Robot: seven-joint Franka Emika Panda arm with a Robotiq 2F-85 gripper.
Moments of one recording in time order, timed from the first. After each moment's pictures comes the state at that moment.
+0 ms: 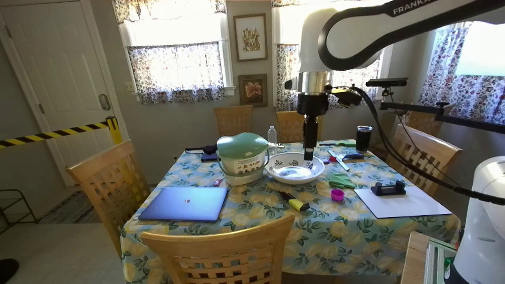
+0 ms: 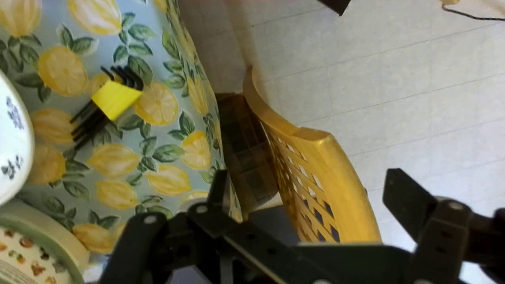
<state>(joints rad) 0.10 -0.52 0.00 -2.37 0.04 1.89 -0.40</state>
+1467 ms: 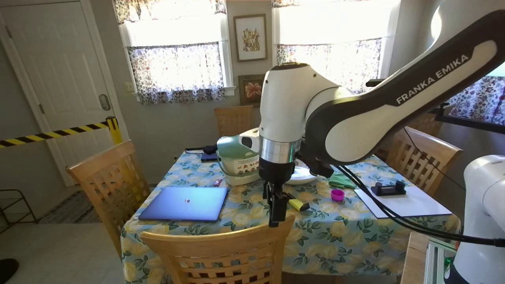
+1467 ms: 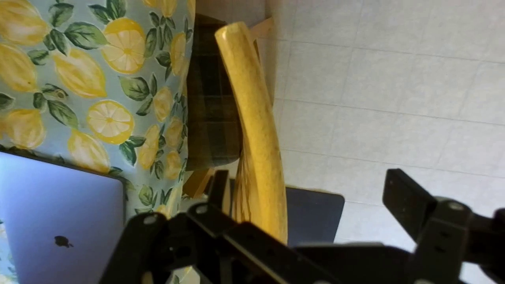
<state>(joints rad) 0.29 -0.31 0.22 -2.48 -0.06 2.33 -0.26</state>
